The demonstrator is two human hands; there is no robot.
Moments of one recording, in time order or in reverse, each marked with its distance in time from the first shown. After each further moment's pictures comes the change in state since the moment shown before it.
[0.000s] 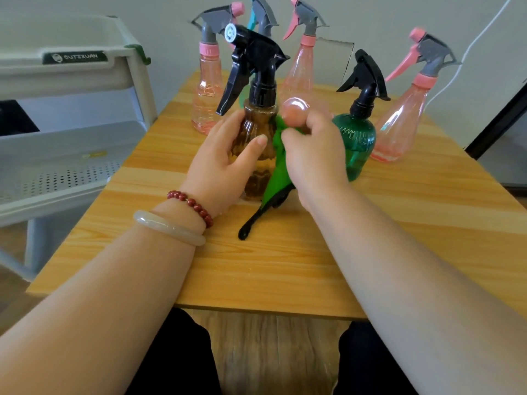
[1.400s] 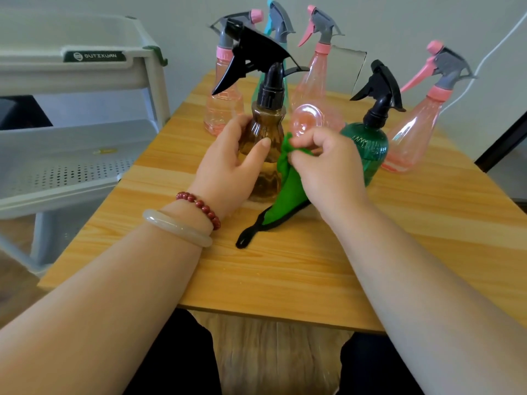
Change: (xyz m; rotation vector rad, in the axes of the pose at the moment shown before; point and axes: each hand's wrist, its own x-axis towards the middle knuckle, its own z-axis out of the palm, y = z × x) left_hand -0.002 0.004 -0.004 -0.068 0.054 -0.095; right_hand -0.002 0.013 -0.007 -0.141 -0.061 -0.193
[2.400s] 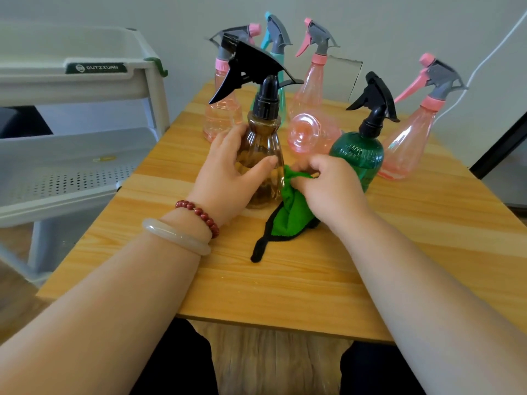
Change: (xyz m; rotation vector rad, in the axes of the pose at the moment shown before) left_hand 0.003 -0.001 0.000 0.066 -0.021 0.010; right_hand 0.003 0.015 -0.009 -0.200 -0.146 0.088
